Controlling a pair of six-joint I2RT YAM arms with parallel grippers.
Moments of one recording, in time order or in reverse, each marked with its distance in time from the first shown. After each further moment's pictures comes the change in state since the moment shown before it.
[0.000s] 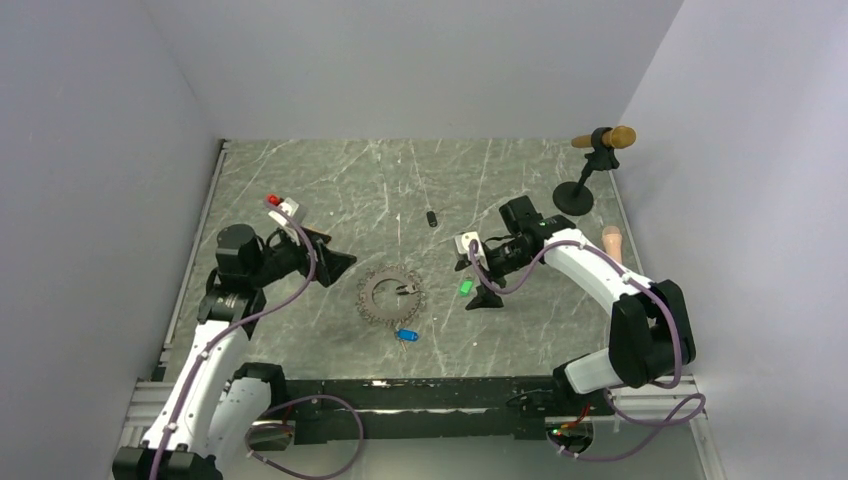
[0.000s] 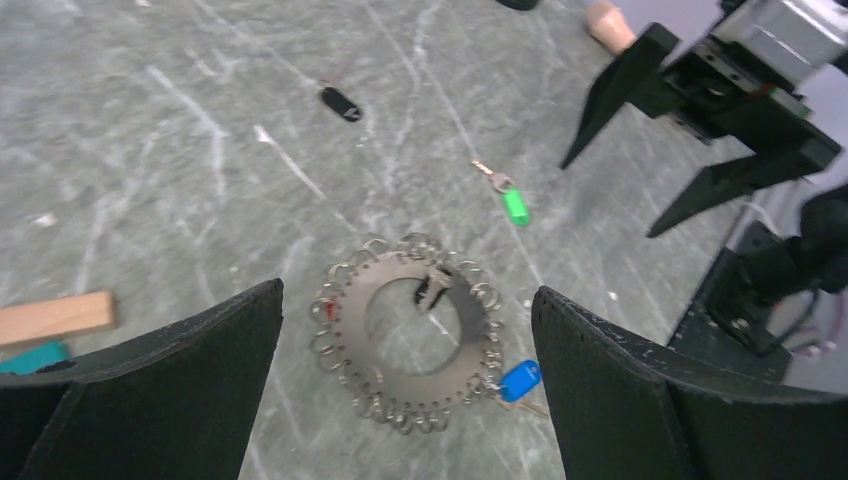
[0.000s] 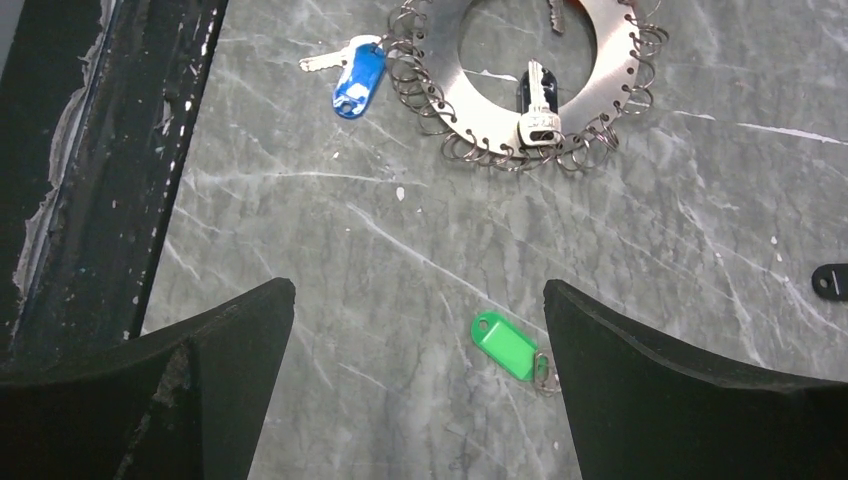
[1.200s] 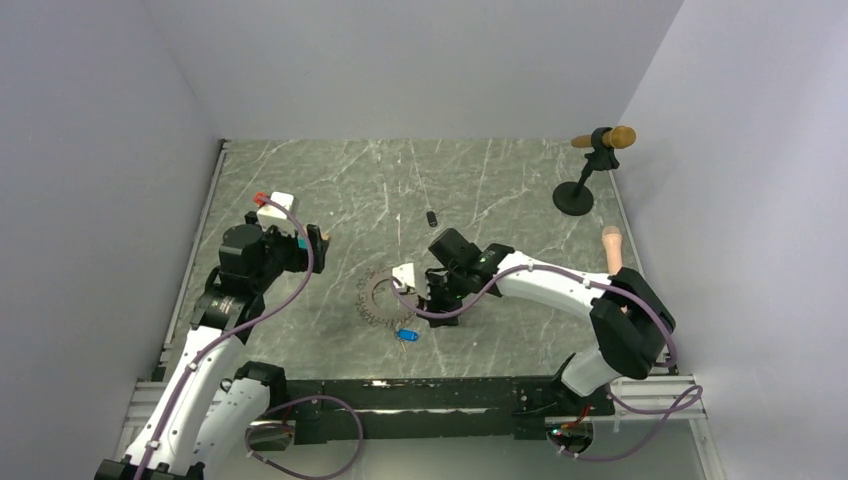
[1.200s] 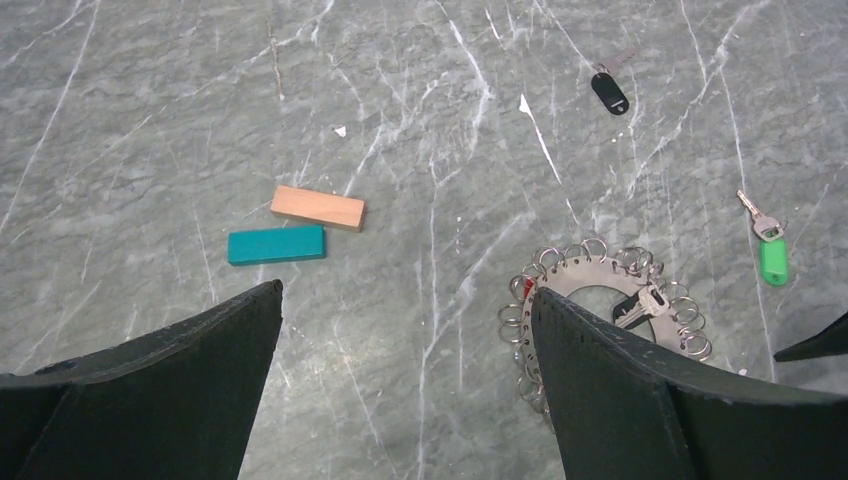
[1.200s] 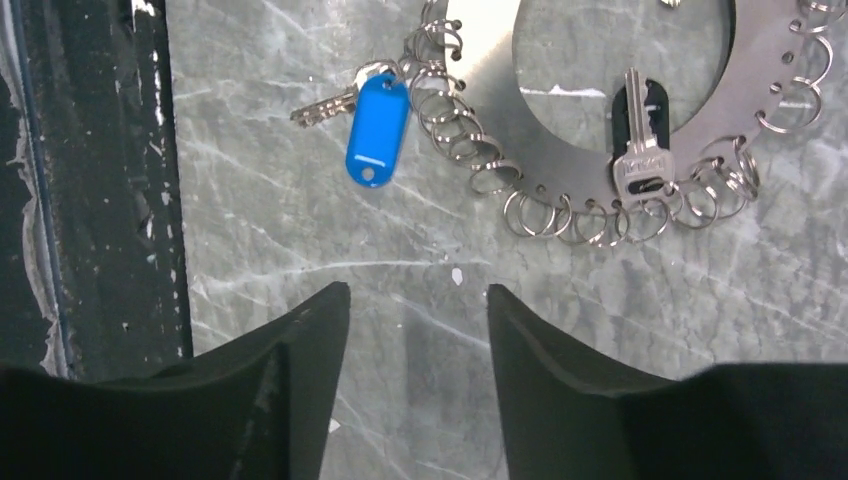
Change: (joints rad) left arm -0.126 -0.032 0.097 -0.221 -0.643 0.091; right arm 0.459 0.090 -0.010 0.264 0.469 0.597
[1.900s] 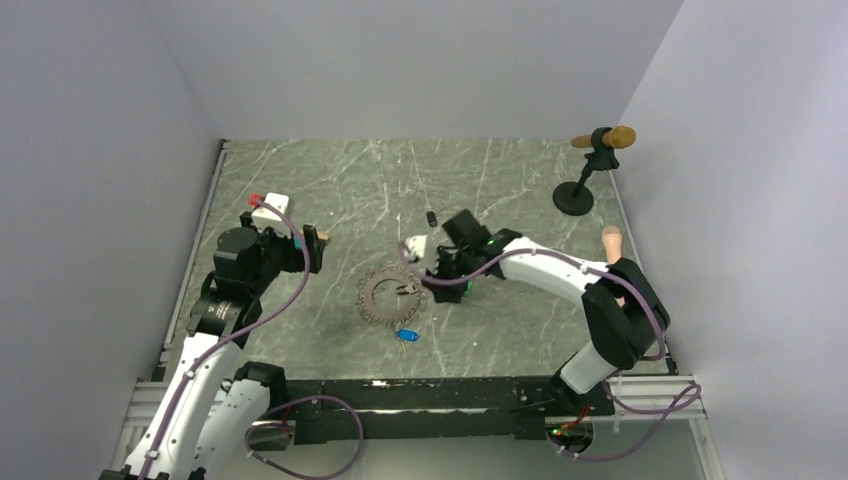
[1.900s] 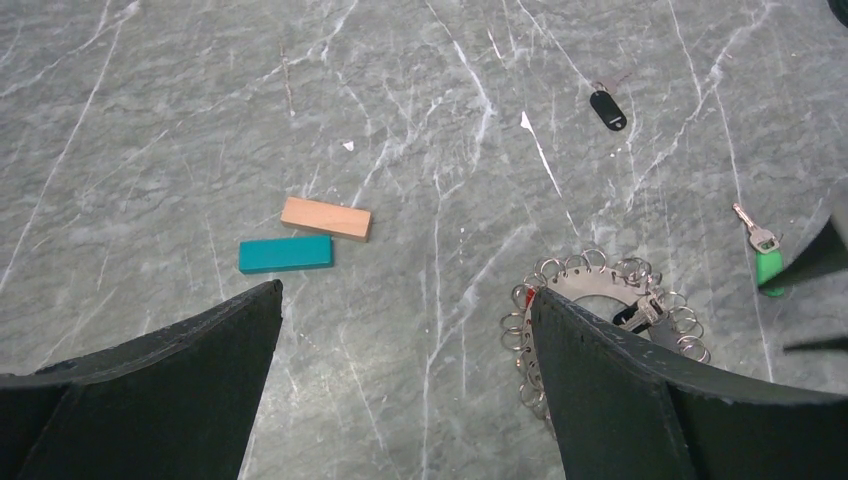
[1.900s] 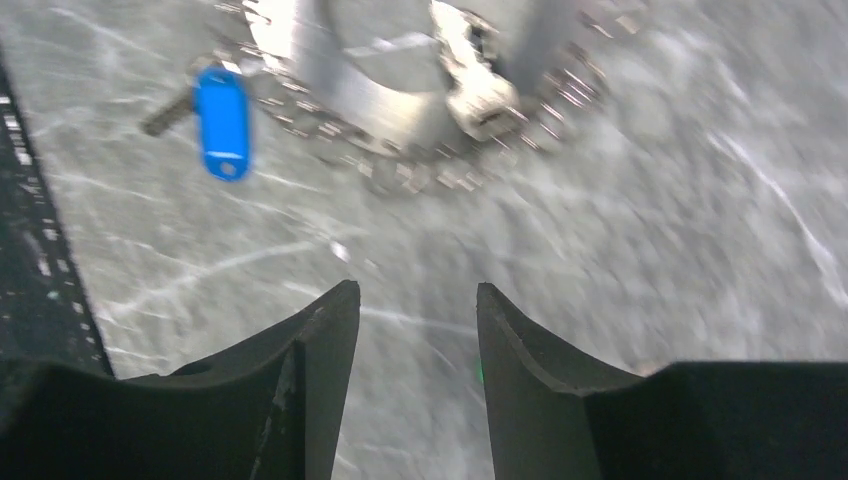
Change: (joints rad) left arm 0.011 -0.037 0.000 0.001 0.002 0.003; right arm -0.064 0.057 0.032 0.069 0.063 0.074
